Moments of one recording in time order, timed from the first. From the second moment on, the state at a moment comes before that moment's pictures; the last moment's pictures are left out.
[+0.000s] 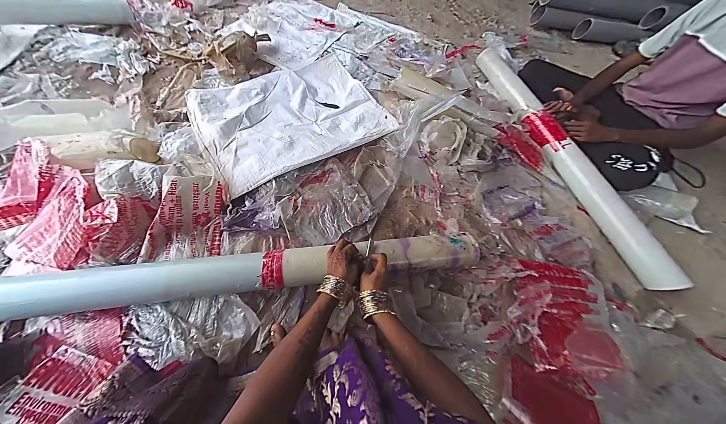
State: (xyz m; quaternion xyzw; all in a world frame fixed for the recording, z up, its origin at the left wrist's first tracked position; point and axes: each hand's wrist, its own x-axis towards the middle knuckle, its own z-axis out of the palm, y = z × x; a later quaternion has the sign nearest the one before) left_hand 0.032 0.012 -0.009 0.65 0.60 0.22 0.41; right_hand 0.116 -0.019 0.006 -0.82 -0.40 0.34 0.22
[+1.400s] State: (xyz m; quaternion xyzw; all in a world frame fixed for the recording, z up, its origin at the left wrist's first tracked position) left_hand 0.000 -0.041 -0.074 0.78 0.52 0.34 0.08; right_hand 0.178 0.040 -0.022 -0.73 -0.67 0.13 0.07
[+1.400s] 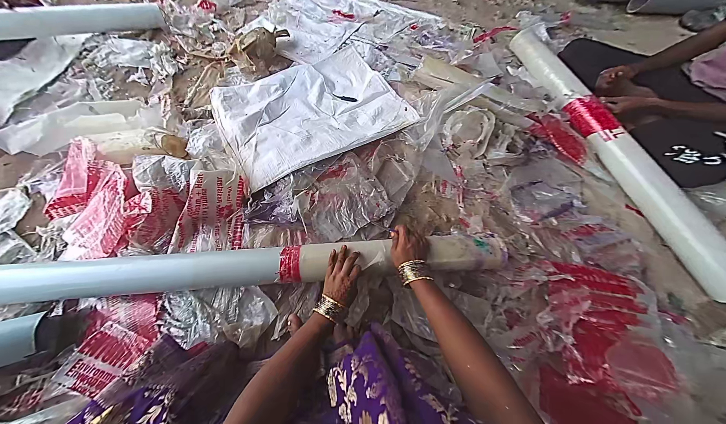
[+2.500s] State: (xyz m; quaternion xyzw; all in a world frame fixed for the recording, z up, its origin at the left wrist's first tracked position) left_hand -0.042 -0.043 -0.079 0.79 0.52 0.34 0.03; right_hand 0.179 0.049 -0.014 -0.74 -0.66 0.16 0.05
